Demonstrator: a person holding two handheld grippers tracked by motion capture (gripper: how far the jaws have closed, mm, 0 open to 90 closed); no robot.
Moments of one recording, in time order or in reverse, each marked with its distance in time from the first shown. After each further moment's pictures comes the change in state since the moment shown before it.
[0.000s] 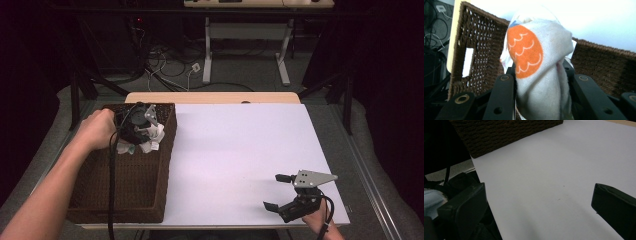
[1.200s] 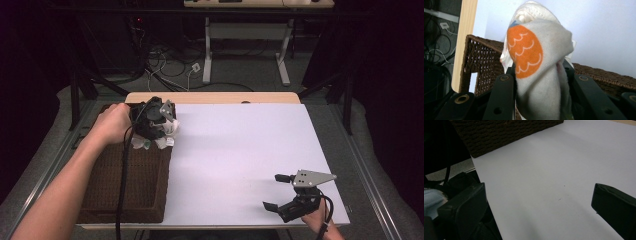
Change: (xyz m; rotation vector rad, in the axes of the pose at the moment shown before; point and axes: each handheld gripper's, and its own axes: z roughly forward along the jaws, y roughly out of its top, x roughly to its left) left arm -0.003 0.037 -0.004 -0.067 0.000 0.051; right arm 0.000 0.000 0.001 0.011 0.003 0.000
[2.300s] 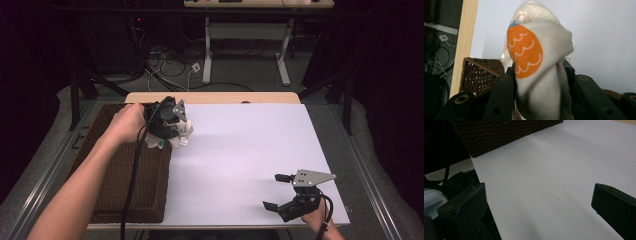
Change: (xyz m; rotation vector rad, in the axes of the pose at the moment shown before) left arm -0.002 0.028 0.010 -0.068 -0.011 0.029; right arm -0.001 0.000 0.001 -0.003 -0.002 0.003
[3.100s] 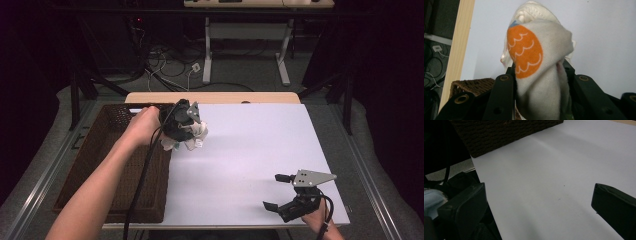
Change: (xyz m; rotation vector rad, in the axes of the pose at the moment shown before) left arm -0.007 0.024 0.019 -0.069 -0.039 -0.002; right arm 0.001 0.000 -0.001 -0.002 0.005 -0.002
